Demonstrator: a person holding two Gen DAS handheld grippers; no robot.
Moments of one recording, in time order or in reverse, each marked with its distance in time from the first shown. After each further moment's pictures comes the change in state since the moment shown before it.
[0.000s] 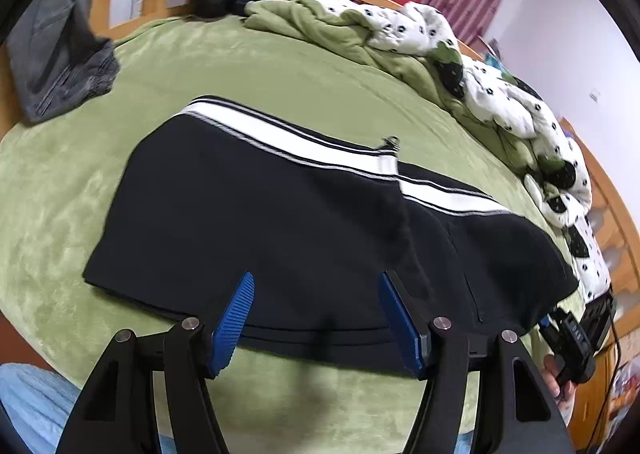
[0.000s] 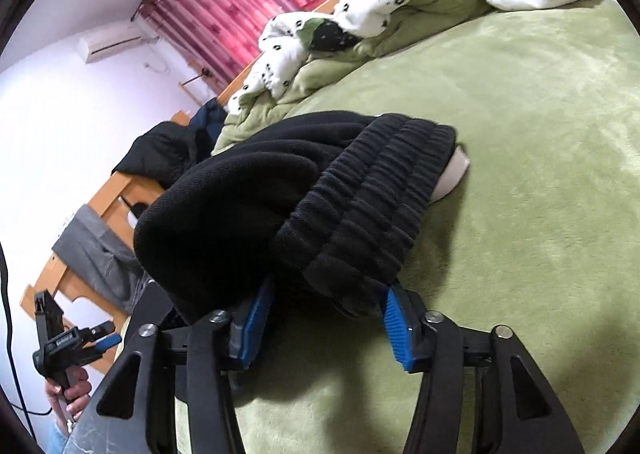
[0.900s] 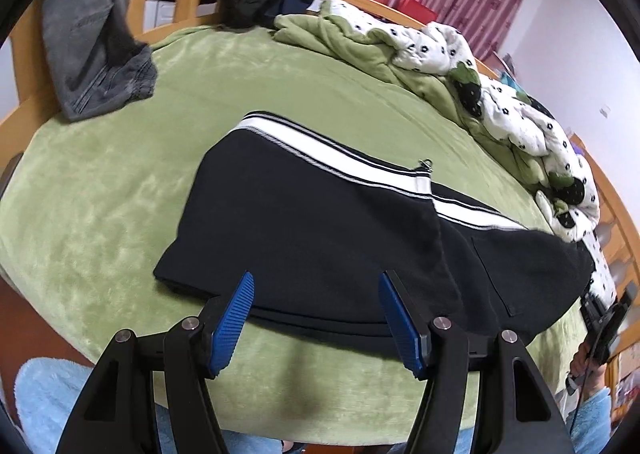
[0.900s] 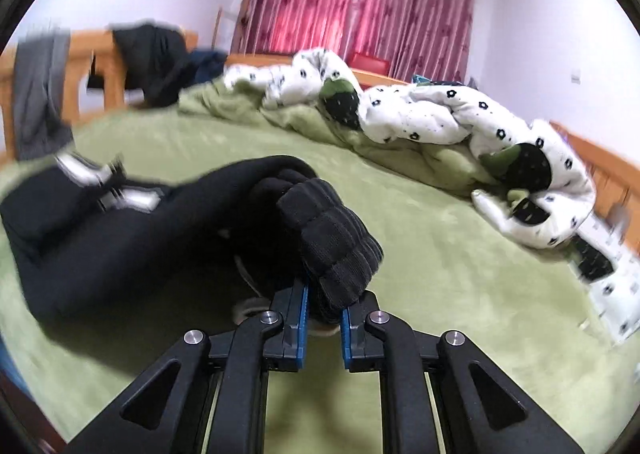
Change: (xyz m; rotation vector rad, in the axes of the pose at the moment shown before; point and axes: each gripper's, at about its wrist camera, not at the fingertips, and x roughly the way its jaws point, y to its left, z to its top) left arm -0.033 0.051 0.001 -0.062 -0.038 0.045; right arm -0.034 0.035 0.051 -0.743 -0.078 -0.488
